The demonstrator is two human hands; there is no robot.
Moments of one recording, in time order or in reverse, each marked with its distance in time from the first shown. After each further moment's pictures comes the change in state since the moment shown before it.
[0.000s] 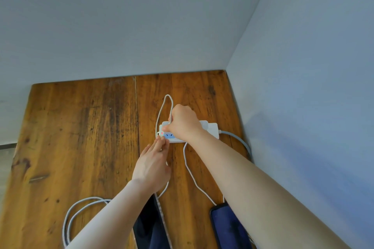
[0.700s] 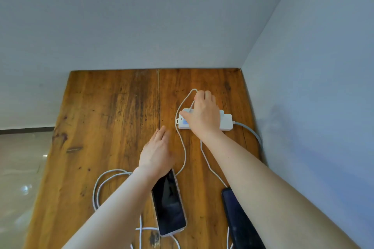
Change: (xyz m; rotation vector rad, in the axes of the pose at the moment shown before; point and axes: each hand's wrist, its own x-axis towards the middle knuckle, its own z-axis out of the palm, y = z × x) left_hand -0.046 -0.017 -0.023 -0.187 0.042 -0.214; right_hand -0.045 -0.015 0.009 -0.168 0.421 -0.063
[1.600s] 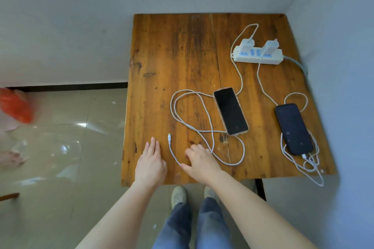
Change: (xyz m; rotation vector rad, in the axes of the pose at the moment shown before) left_hand -0.263 -0.241 0.059 0.058 -0.164 -0.161; right_hand -0.362 -0.122 0.122 -0.052 -0.657 -0.196
